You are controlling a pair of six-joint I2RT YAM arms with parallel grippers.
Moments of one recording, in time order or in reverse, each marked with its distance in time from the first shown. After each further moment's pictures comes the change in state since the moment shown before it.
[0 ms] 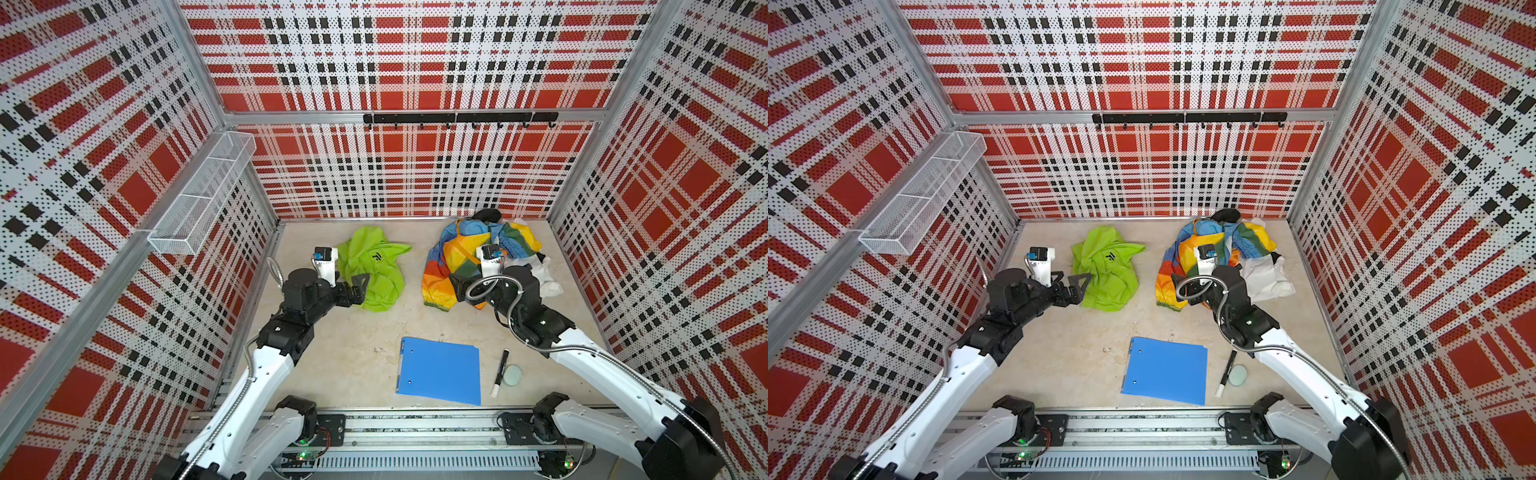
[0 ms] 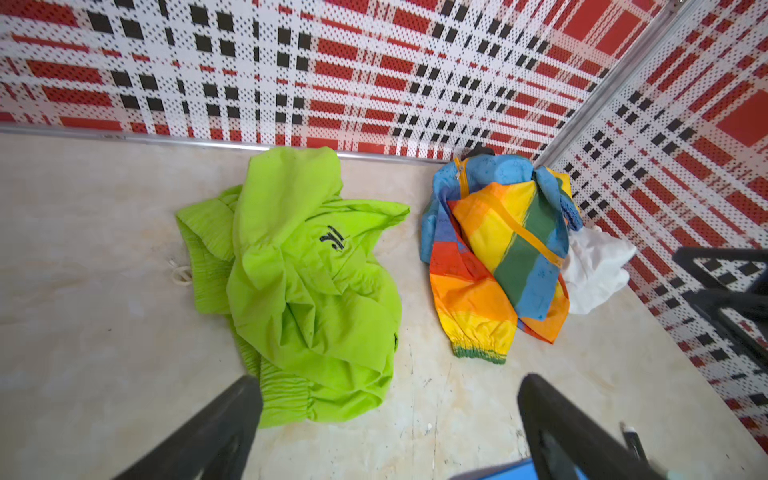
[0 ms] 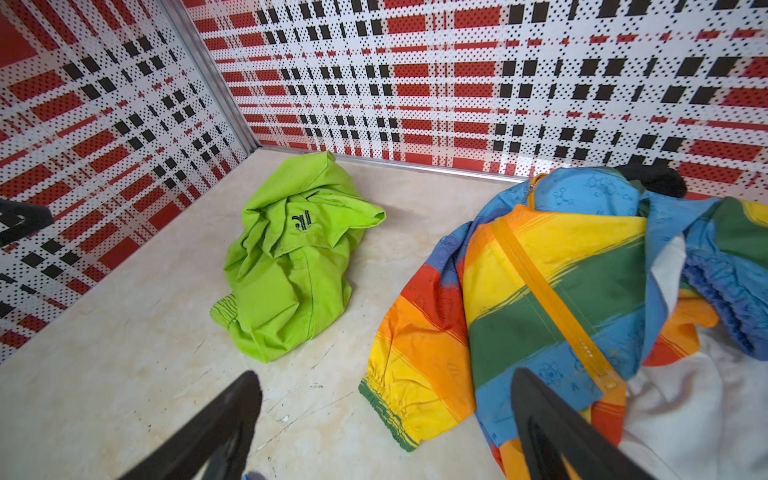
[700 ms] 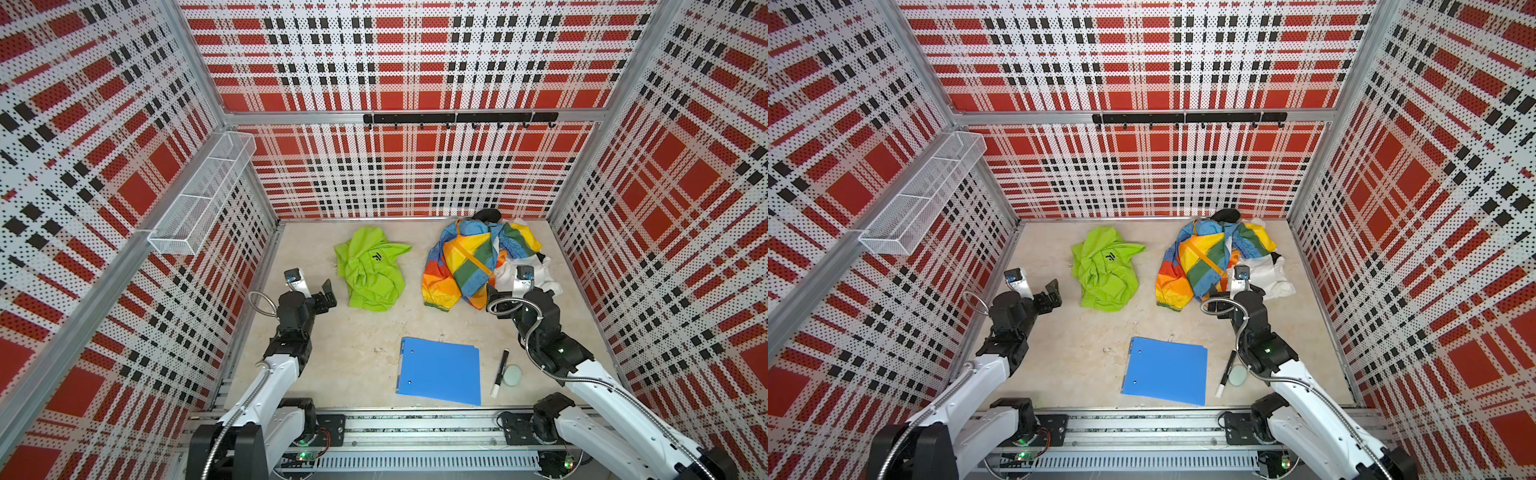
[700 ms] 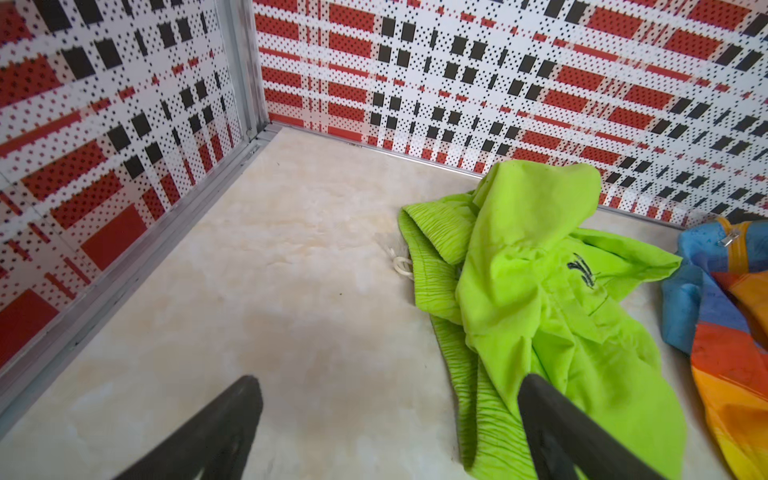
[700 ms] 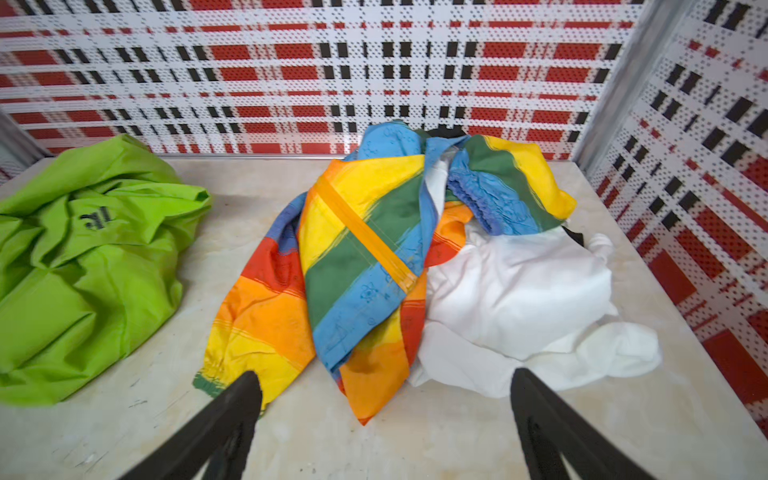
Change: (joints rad) left arm 0.272 0.115 -0.365 0.530 -0.229 0.101; right arm -0.165 -0.216 -0.252 -0.001 0.278 -0.033
